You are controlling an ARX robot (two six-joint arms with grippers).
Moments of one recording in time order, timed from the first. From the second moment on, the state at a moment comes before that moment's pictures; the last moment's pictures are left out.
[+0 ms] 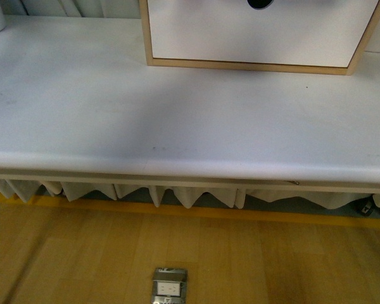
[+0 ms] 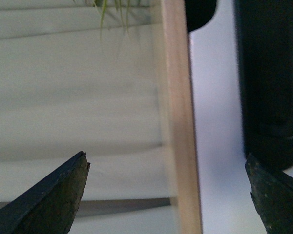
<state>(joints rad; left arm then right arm) -0.37 1.99 1.38 0.69 0.11 1.72 0.04 1.85 1.43 0.12 -0.03 -0.90</state>
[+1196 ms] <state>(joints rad) -0.23 1.17 0.47 0.86 -0.20 1.07 -0.07 0.87 0.61 0.16 -0.06 -0.53</state>
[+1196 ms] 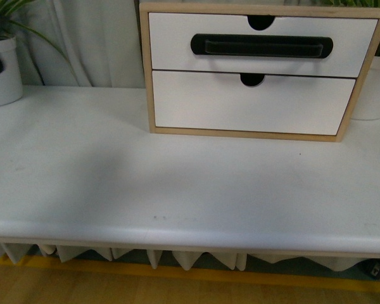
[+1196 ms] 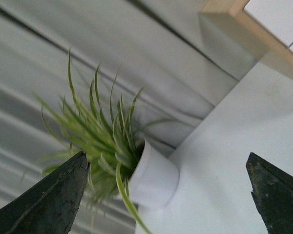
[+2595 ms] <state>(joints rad) 0.00 0.32 0.01 0.31 0.00 0.00 0.00 0.21 0.07 0.15 0.00 -0.01</state>
